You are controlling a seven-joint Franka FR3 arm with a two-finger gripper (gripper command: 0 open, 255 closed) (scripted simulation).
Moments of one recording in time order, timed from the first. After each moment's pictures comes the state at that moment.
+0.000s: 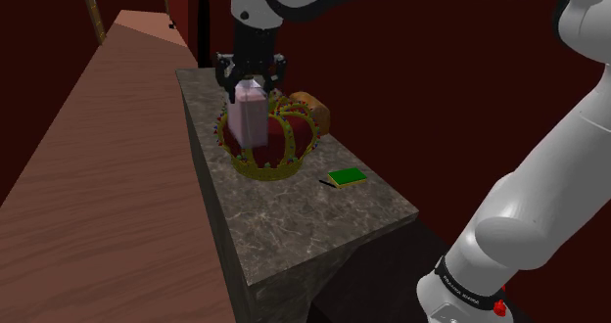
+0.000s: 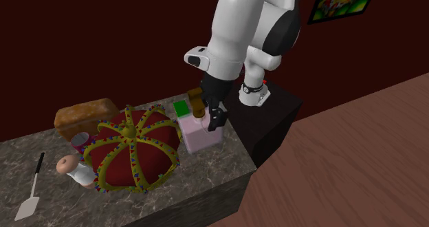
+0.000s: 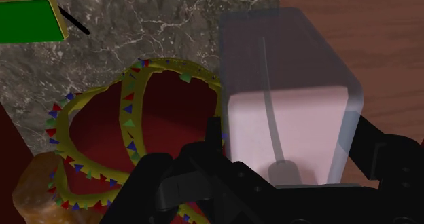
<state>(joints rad) -0.08 -0.12 0.50 -1.86 -0.12 1.95 0.79</state>
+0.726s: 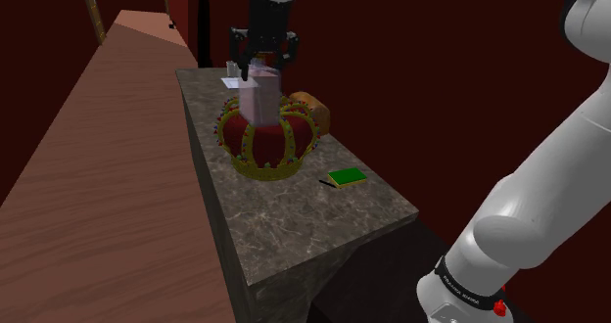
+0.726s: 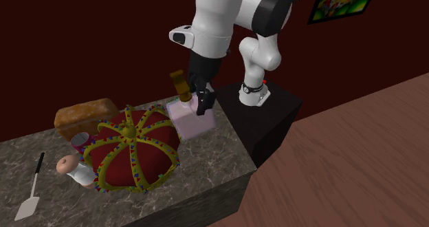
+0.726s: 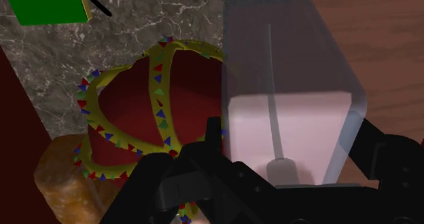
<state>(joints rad) -0.11 -0.14 0.46 -1.78 -0.09 1.86 0.70</state>
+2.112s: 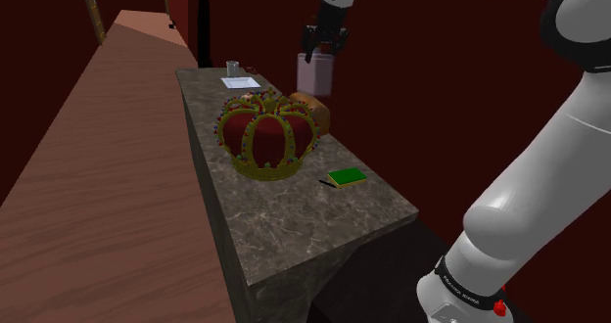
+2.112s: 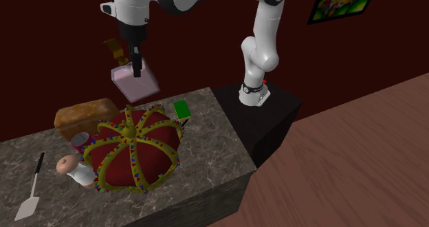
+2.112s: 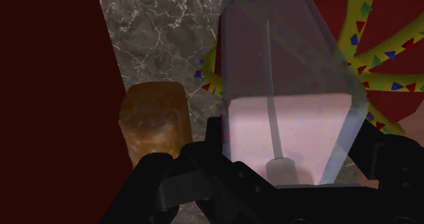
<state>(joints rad) -0.31 -0.05 0.16 -1.71 -0.03 1.91 0.19</state>
